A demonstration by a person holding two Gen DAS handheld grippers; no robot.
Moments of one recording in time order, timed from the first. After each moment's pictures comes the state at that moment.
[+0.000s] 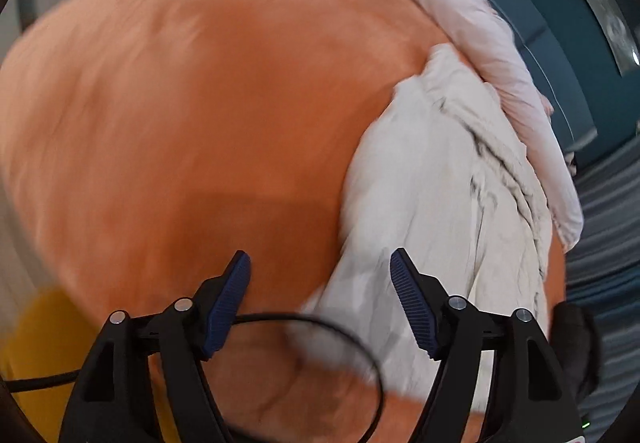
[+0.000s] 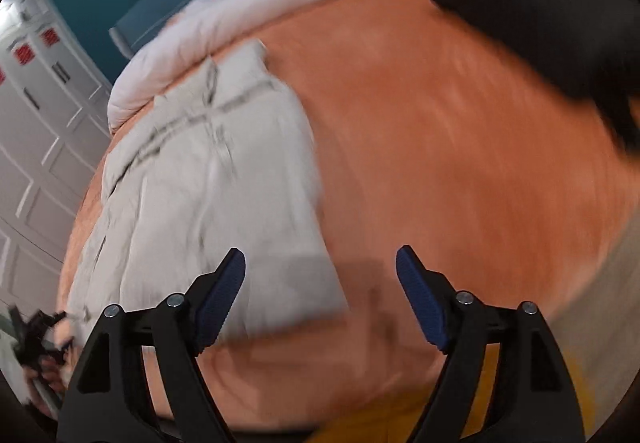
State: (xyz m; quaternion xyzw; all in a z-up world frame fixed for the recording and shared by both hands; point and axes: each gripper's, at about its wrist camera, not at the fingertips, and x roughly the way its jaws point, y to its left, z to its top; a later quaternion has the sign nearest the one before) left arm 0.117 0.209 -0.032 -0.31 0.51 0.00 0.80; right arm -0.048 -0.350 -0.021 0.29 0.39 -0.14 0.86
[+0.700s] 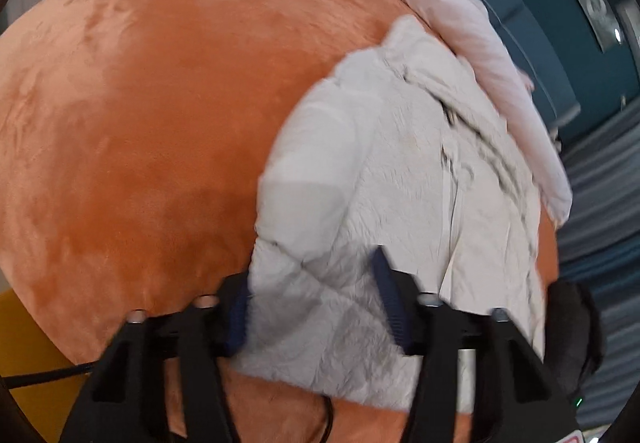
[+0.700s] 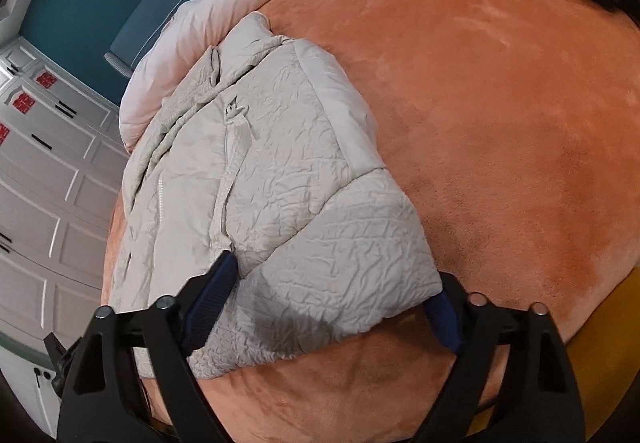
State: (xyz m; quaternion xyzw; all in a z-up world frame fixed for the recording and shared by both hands) left arm 0.142 0.167 -0.034 -0.27 0.51 -0.05 0.81; right arm -0.013 -0.321 -0.060 0.38 0.39 -0.11 0.83
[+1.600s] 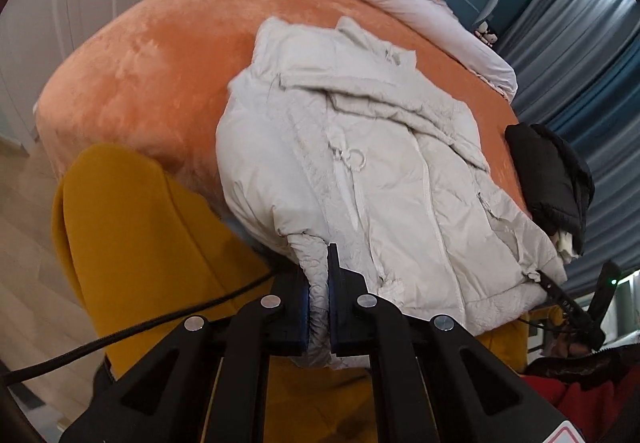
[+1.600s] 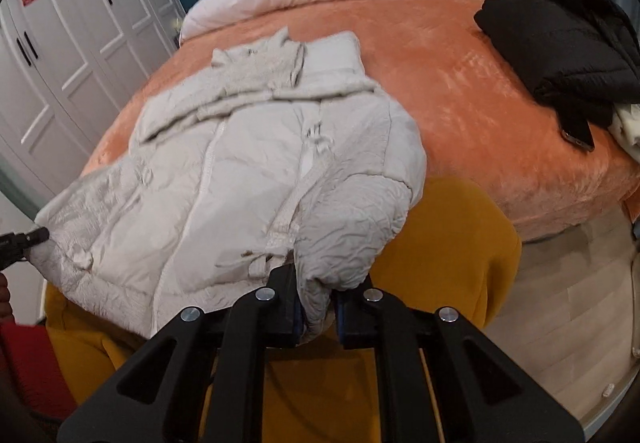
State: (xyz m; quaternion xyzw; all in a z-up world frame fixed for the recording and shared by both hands) left arm -0.087 0.170 0.084 -0.12 0.51 -0.17 0.83; right arm -0.228 -0.253 0.053 0.15 0.42 -0.04 0.89
